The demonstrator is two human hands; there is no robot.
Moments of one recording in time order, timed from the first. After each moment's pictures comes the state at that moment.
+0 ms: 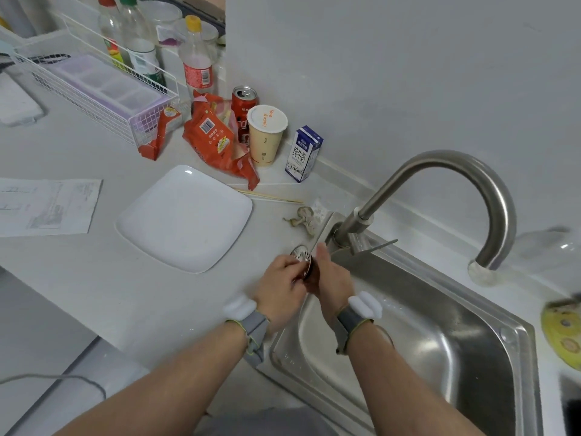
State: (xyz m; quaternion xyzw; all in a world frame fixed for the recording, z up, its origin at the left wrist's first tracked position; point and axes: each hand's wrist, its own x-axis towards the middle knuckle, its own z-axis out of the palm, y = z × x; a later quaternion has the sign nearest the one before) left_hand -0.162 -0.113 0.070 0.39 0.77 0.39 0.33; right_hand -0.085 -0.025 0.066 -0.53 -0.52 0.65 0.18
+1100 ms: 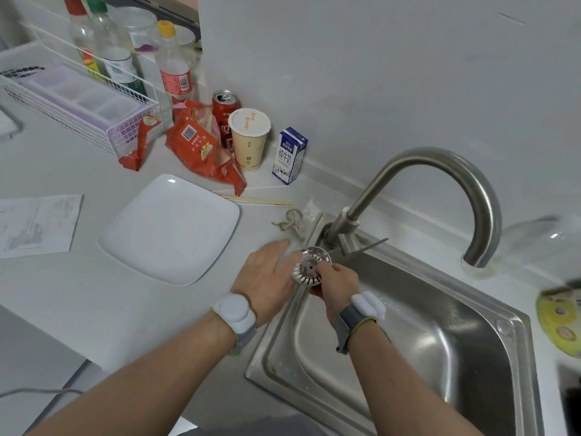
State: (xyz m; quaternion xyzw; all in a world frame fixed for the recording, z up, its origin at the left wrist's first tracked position) left_hand -0.188 -0.104 0.049 0.60 0.76 0.24 0.00; right_hand -0.082 -0.002 0.065 -0.61 -0.46 0.61 0.21
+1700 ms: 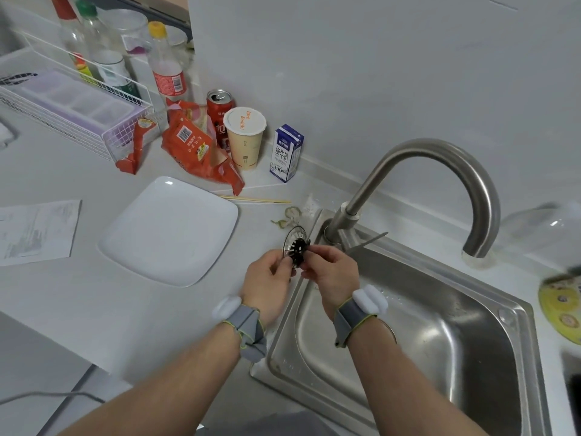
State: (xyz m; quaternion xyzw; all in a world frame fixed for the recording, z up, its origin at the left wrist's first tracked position) left_hand -0.167 -0.099 0.069 0.19 0.73 0.56 0.33; right_hand -0.087 -0.010 0.079 -0.49 -0.51 0.65 0.27
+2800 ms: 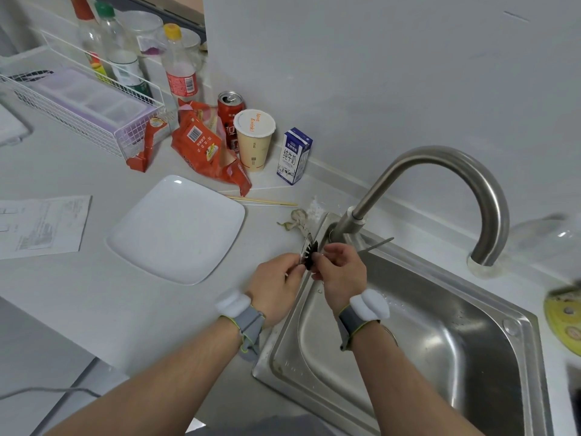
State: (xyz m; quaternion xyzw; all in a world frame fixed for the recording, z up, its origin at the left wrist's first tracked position) left_hand -0.175 -0.106 0.078 0.40 0.78 0.41 0.26; right_hand -0.084 -0.009 0.078 -0.49 -0.58 0.58 0.30
